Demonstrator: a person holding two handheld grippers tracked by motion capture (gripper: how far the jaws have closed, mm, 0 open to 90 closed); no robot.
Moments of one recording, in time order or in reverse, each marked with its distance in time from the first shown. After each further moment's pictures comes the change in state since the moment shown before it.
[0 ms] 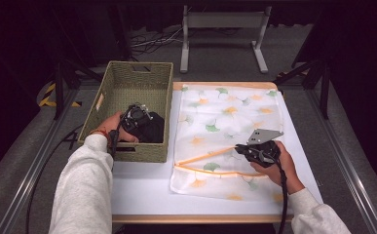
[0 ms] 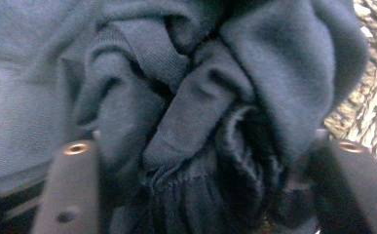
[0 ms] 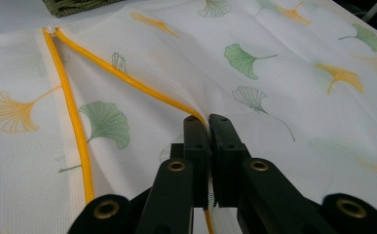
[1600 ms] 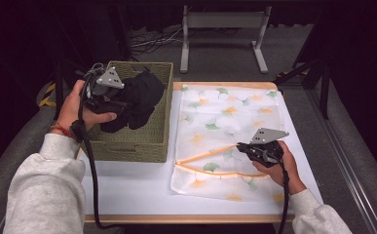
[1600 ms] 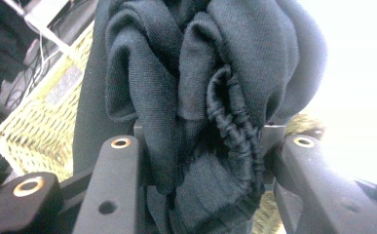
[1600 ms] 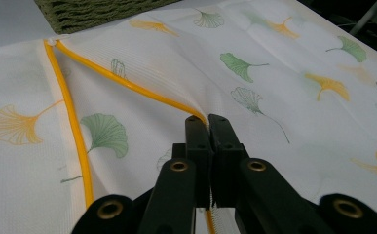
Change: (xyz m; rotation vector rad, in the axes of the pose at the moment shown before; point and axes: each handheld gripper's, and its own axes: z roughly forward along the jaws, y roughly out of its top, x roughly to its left) left arm -0.082 -0.023 -0.183 -0.476 0.378 0.065; right arm -0.001 0.000 -0.009 -0.049 -0.012 0.018
